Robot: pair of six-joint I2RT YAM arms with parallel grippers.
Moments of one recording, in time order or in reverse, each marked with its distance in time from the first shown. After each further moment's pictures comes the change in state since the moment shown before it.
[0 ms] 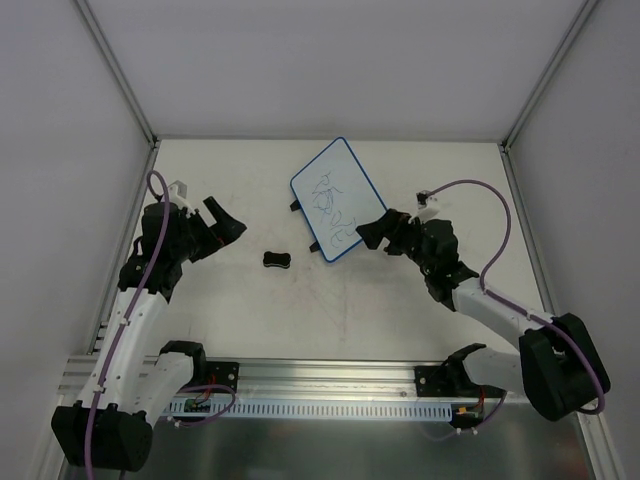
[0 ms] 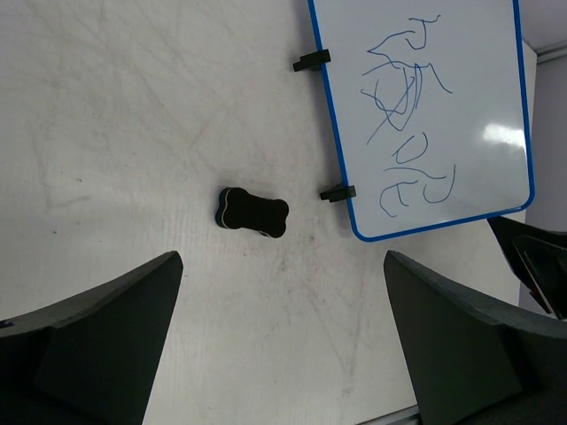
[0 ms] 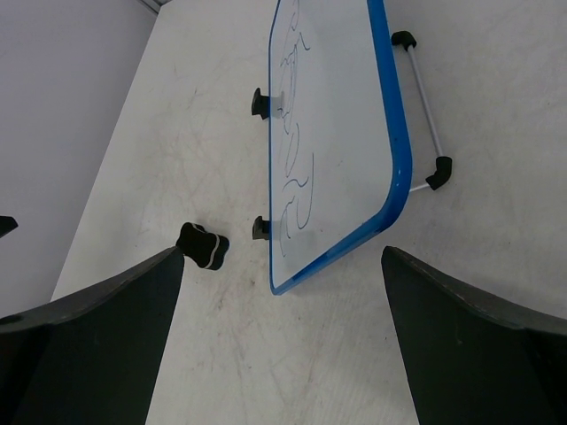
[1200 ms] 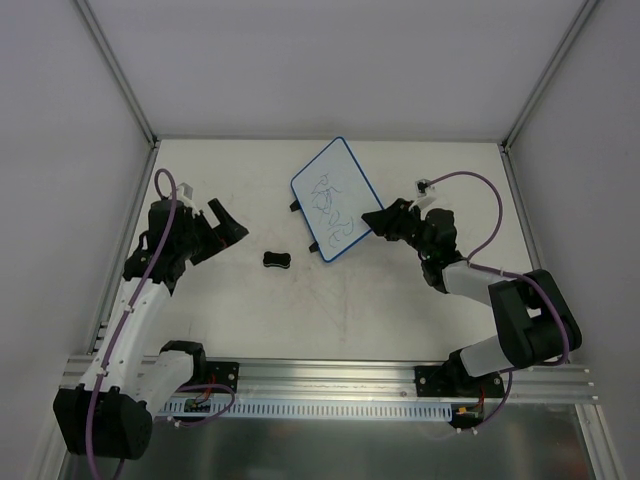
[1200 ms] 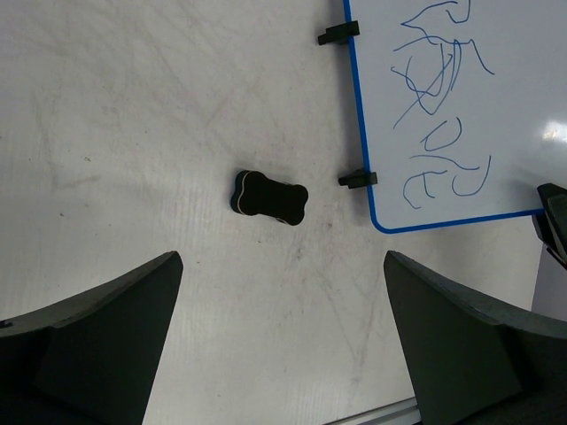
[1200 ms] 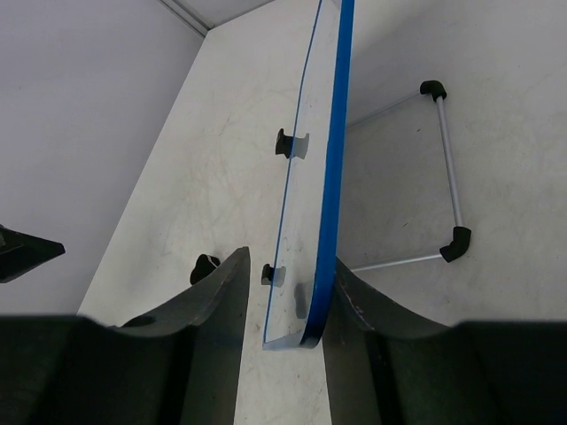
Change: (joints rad) left arm 0.000 0.066 0.000 -0.025 0.005 0.013; right arm -0.113 0.293 0.045 0.352 -0.197 0.044
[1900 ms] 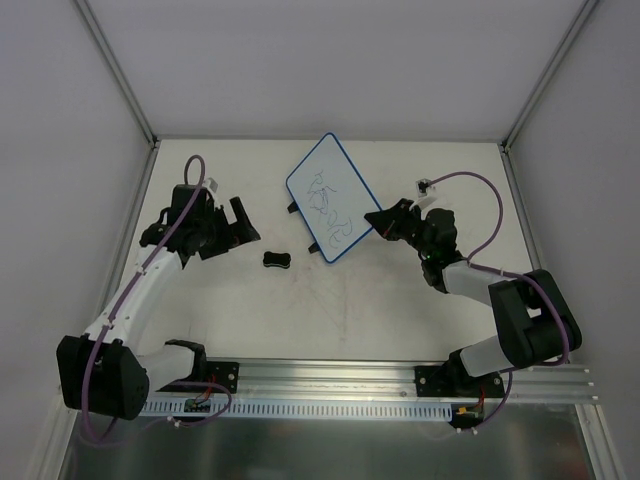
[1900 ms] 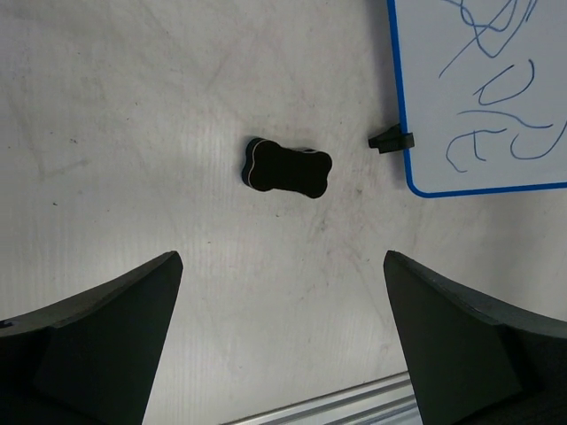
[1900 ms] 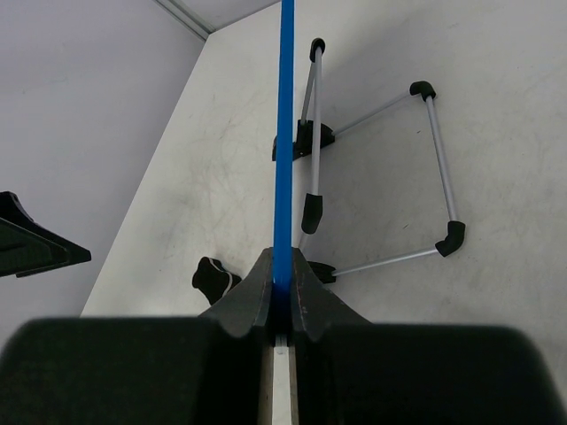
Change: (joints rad) left arm -0.096 0.208 0.115 -0.088 -0.027 0.068; right arm -0.002 0.000 0.000 0.002 0.003 0.008
